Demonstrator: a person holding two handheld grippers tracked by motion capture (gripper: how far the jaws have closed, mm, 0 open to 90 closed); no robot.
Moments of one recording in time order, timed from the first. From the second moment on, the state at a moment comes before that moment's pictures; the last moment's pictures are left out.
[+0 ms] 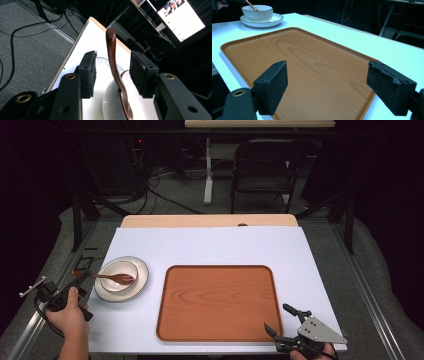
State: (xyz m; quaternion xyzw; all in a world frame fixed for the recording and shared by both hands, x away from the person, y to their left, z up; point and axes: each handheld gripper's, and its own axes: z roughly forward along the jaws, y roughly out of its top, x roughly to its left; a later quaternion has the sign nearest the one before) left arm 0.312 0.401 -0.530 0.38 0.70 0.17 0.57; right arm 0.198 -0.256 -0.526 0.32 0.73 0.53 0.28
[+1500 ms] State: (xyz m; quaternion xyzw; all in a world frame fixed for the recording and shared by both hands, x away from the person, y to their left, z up) left arm 0.308 0.406 -0.512 0.35 0.68 0.14 0.63; right arm 0.197 -0.256 -0.525 0.32 0.73 0.54 0.28
